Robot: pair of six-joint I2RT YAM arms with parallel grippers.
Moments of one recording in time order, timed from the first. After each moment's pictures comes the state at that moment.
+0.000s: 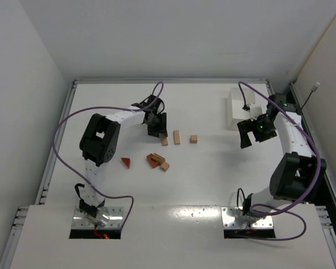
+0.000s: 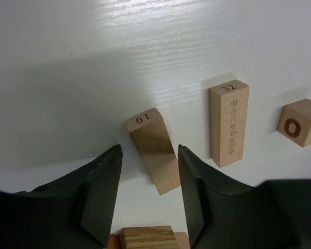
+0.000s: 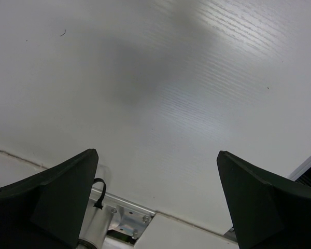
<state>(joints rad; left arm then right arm) -0.46 2.11 1.51 -0.49 0.17 -0.50 -0.24 1.51 1.21 -1.04 -0.28 -0.58</state>
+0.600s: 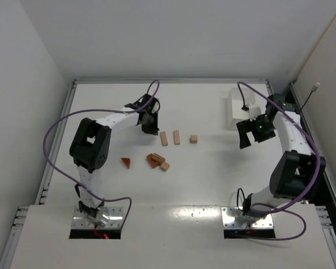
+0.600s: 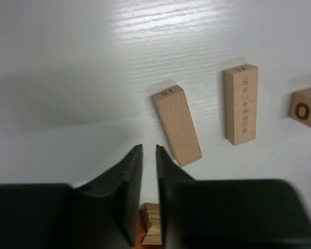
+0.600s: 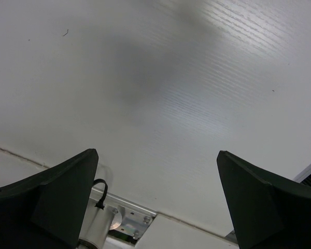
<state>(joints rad) -0.45 1.96 1.41 -0.49 0.09 -0.44 -0.23 1.52 1.21 -1.04 -0.28 -0.58</state>
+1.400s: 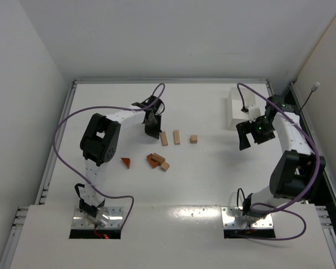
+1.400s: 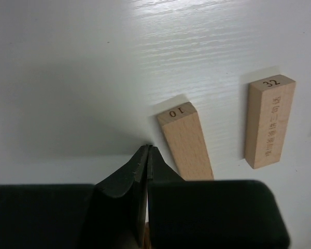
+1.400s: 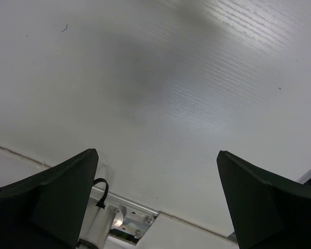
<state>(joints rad) -0.46 2.10 1.52 -0.58 0.07 -0.43 -0.23 1.52 1.19 -1.04 -0.28 -0.58</state>
